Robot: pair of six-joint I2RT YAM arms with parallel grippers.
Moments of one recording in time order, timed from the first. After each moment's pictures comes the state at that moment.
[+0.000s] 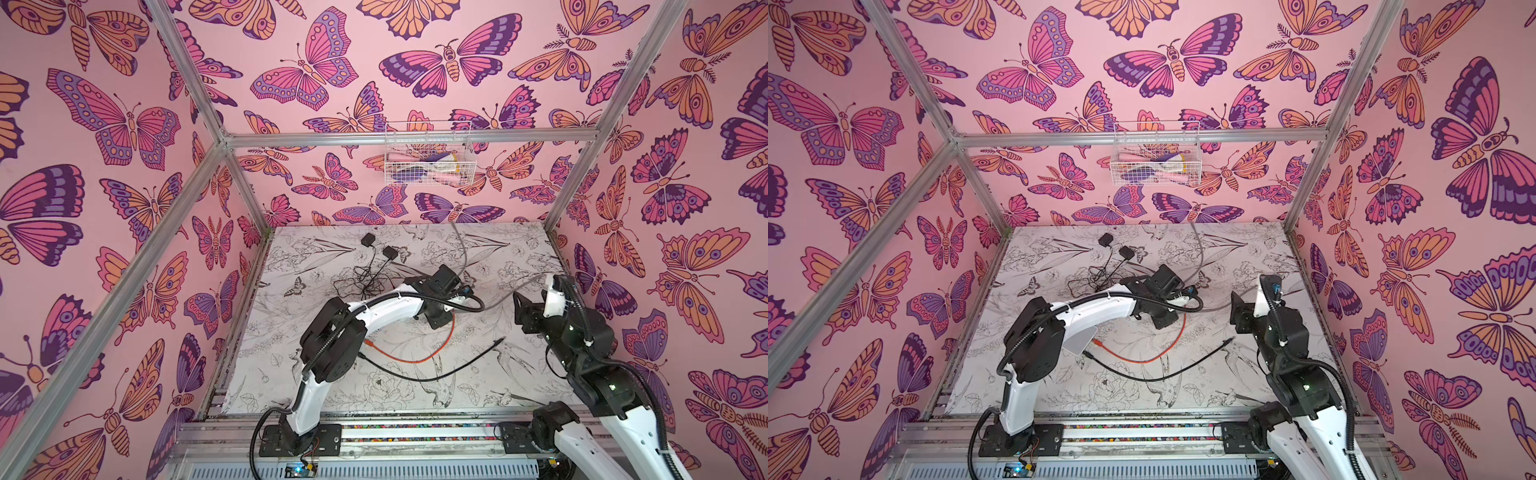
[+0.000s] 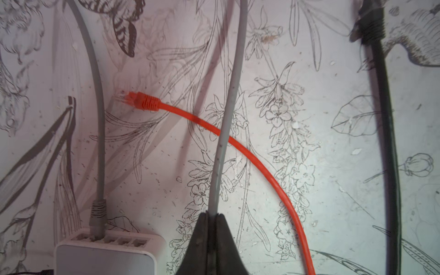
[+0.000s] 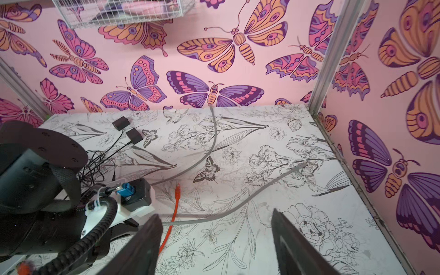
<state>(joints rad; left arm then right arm) -0.87 2.06 1.60 -0.64 0.05 0.32 0.31 0.54 0.69 -0.43 0.18 0.16</state>
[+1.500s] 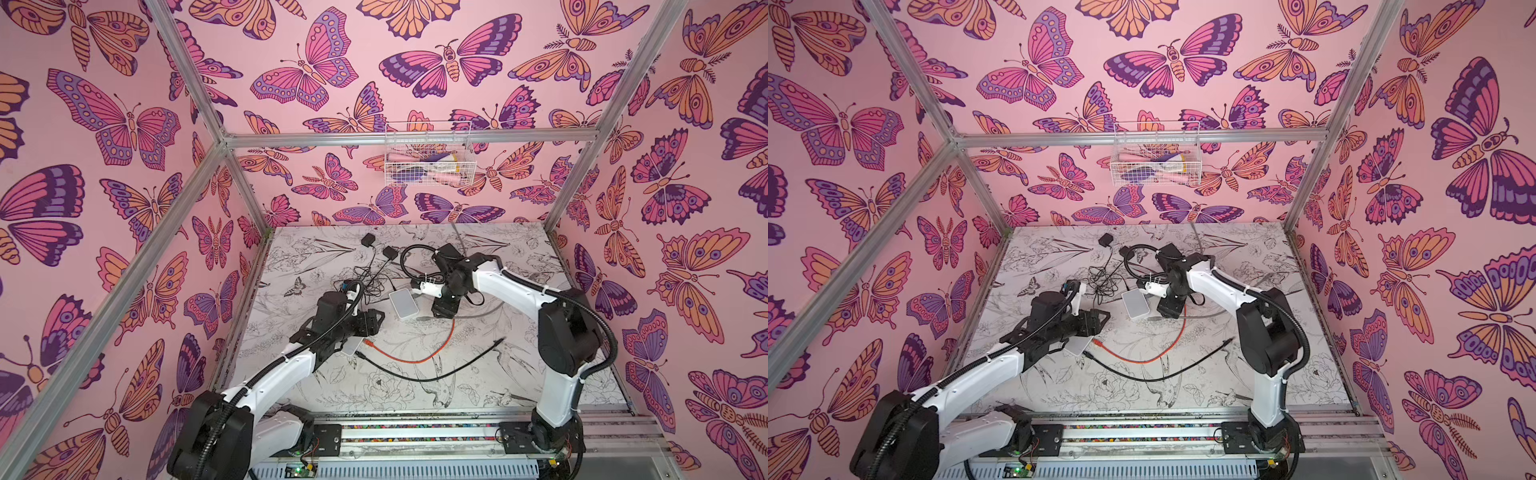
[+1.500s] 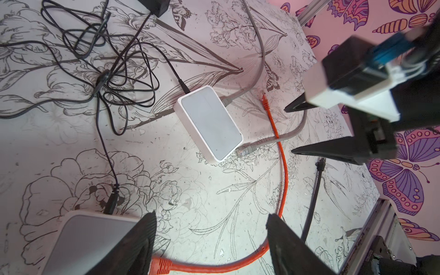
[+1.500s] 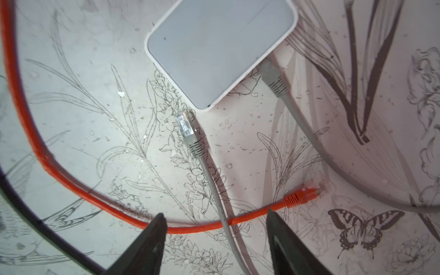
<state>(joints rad) -0.40 1.16 0.55 -0.02 0.30 -0.44 0.57 1.92 1.50 -0.91 -0.10 -0.66</state>
